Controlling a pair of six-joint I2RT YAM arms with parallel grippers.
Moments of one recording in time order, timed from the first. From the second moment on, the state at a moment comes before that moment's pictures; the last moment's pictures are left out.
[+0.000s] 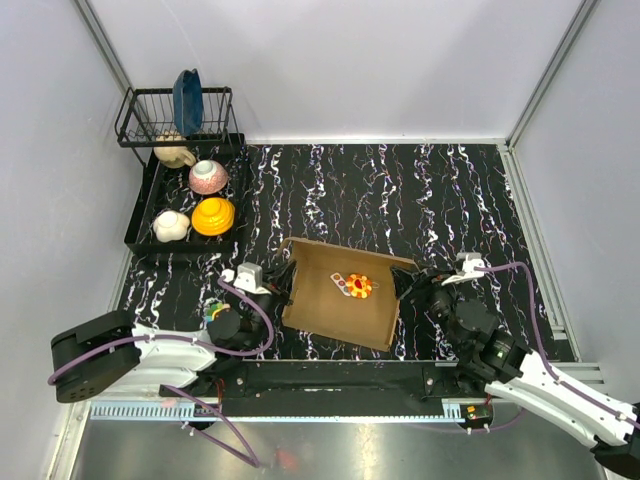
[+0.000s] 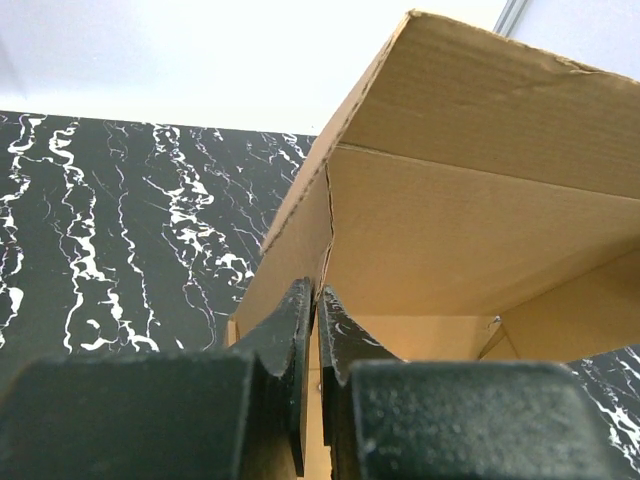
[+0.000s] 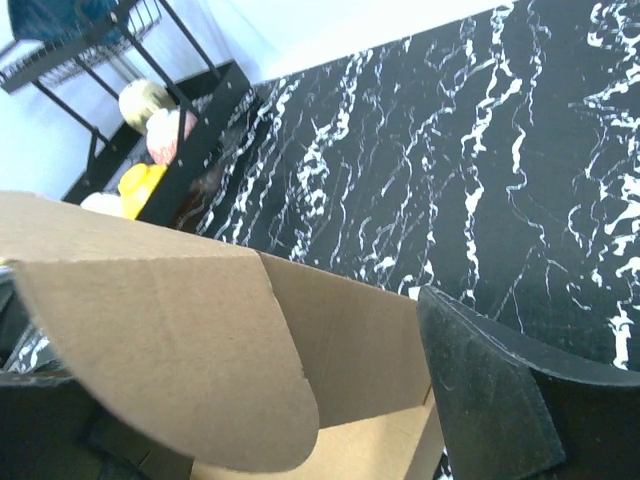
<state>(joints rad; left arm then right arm) -1.13 1.09 0.06 1.33 -0.70 -0.14 0.97 0.29 0.24 0.05 0.64 0.51</state>
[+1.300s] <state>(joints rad) -1.35 0.46 0.05 0.78 -0.88 -0.21 0.97 0.89 0.51 0.11 0.37 0.41</state>
